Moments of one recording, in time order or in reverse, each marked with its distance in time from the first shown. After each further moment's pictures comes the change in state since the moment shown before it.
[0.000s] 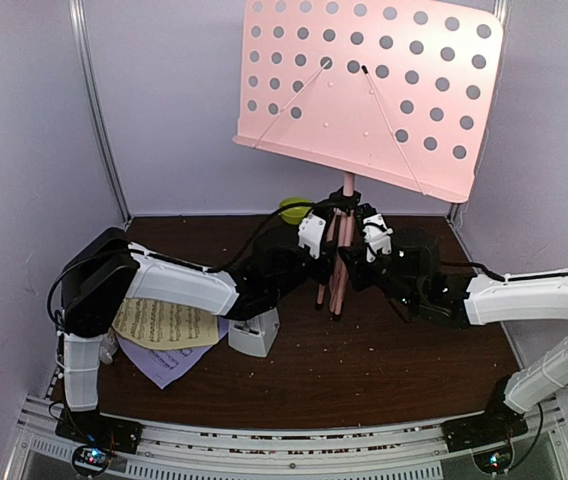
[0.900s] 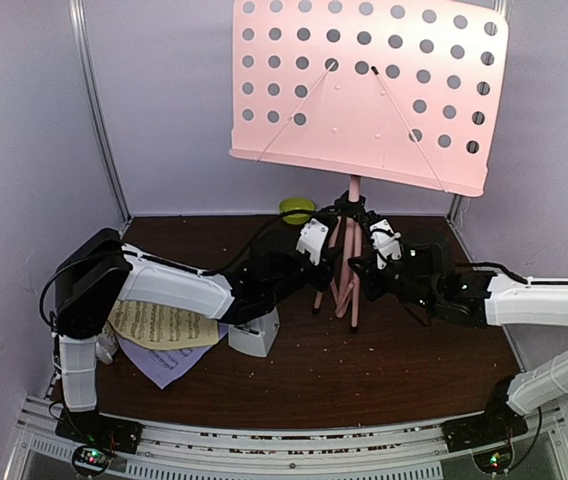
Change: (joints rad) left arm -0.013 -0.039 -0.048 -0.005 0.037 0.050; right arm -0.013 -0.126 -0.010 -0.230 -0.089 -0.002
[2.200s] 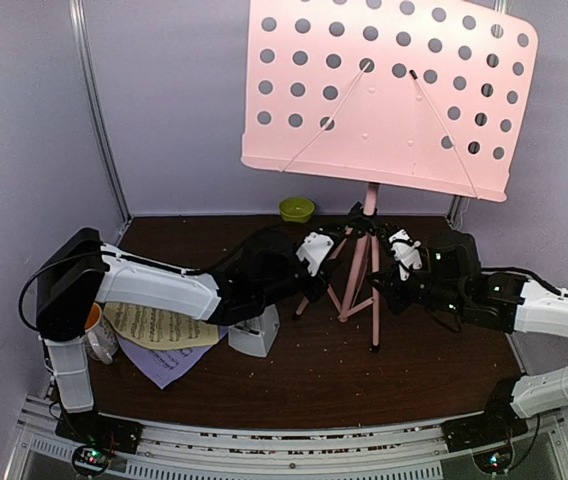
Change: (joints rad) left arm -0.017 -0.101 -0.069 -0.112 0.075 0.192; right arm -0.037 -0.199 -0.048 -0.250 -0.115 -0.042
